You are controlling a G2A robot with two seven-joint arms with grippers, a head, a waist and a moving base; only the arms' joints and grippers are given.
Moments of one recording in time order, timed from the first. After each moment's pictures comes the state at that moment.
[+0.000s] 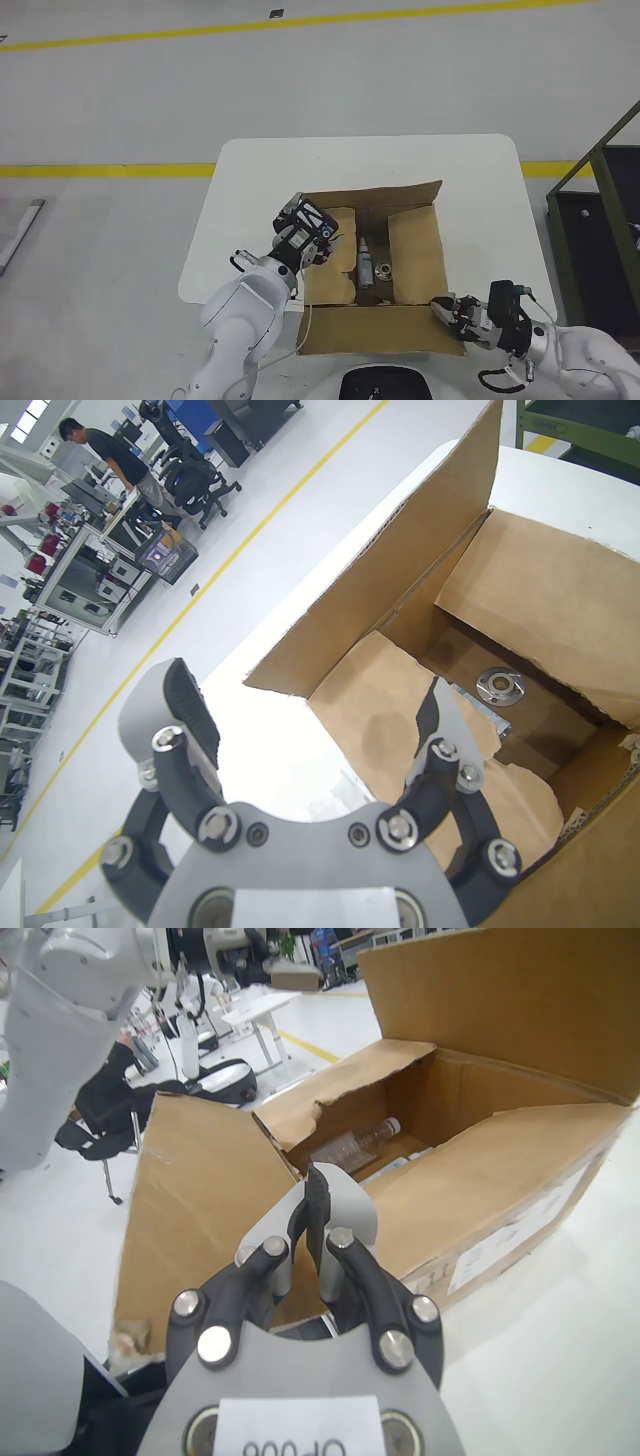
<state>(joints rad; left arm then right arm) 1.24 -1.32 -1.25 -2.08 1.73 -0.45 -0.66 -1.71 -0.94 1.41 -1.83 -0.93 -0.79 -0.01</state>
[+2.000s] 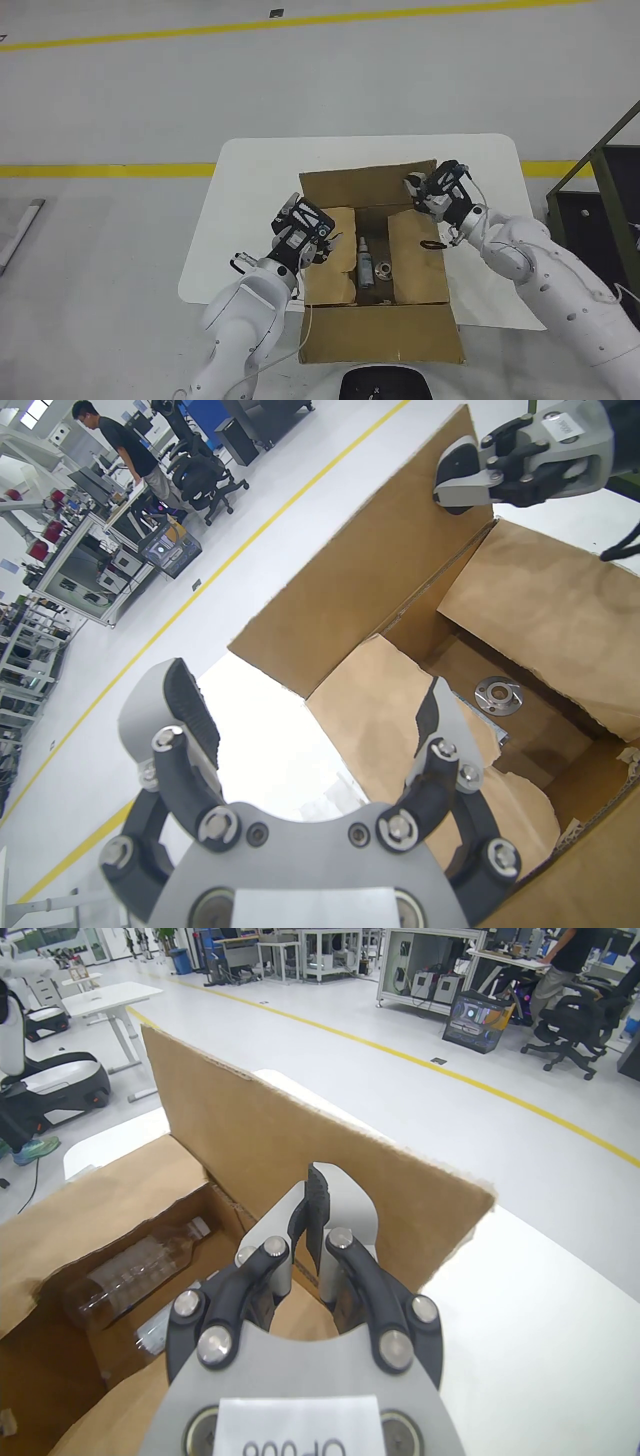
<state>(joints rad) 1.25 -1.32 -1.24 -2.07 1.71 -0.40 -0.64 -0.91 -1.09 1.05 -1.34 -0.97 -0.35 0.05</state>
